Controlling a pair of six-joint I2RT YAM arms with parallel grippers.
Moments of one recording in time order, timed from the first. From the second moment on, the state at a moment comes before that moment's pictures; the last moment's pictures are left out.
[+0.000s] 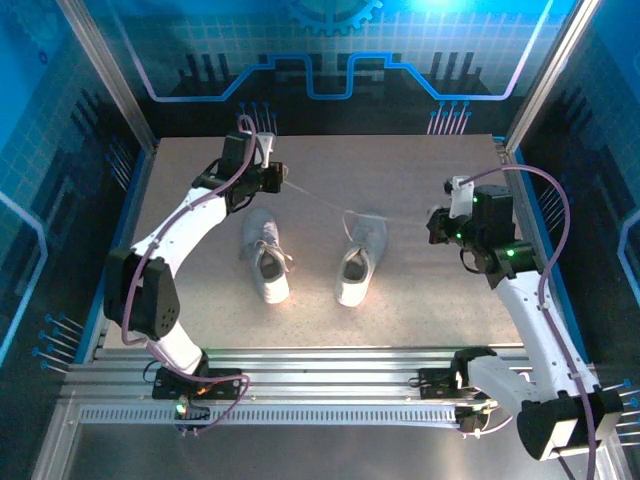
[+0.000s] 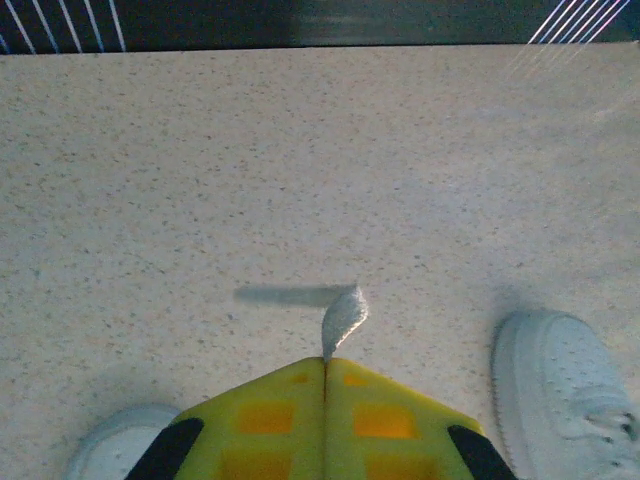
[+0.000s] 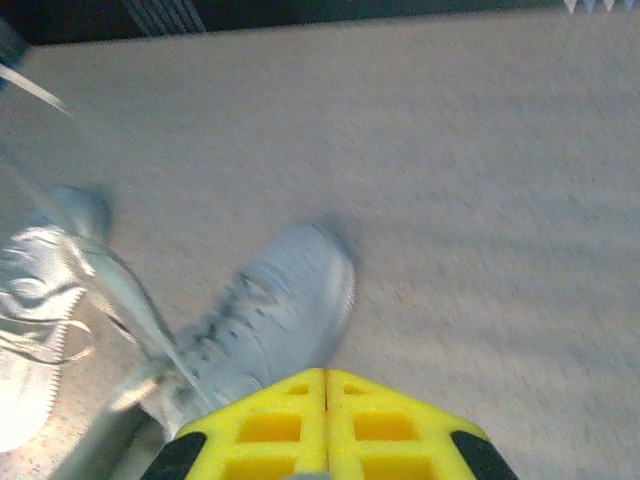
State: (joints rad) left arm -0.25 1.64 1.36 -0.35 0.15 -0.23; right arm 0.10 0.99 0.97 -0.64 -0.20 0.13
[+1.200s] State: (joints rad) left arm 0.17 1.39 0.77 -0.10 0.63 -0.52; right arm -0.54 1.00 0.70 -0.77 -0.28 0.23
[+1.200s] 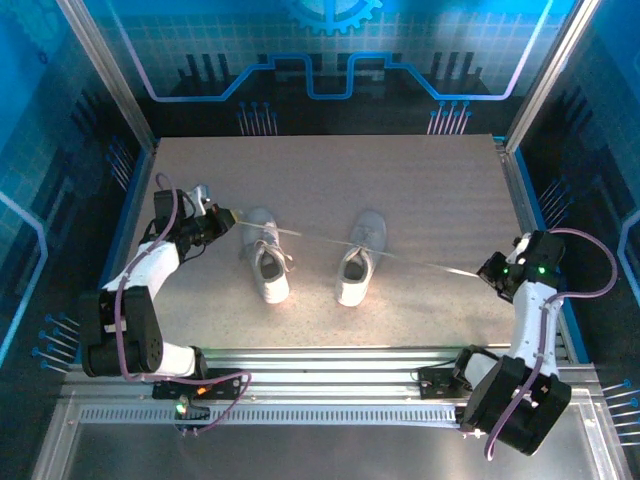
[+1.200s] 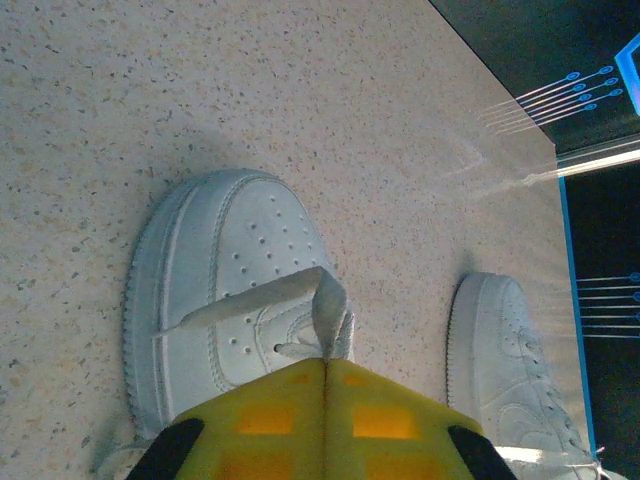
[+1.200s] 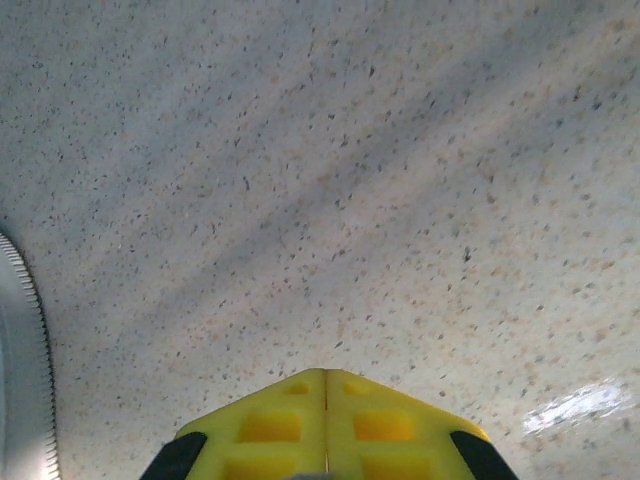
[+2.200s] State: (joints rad) left arm 0.30 1.28 0.73 -0.21 0.61 -0.53; right arm -0.52 1.26 0.79 -0.70 -0.10 0.09
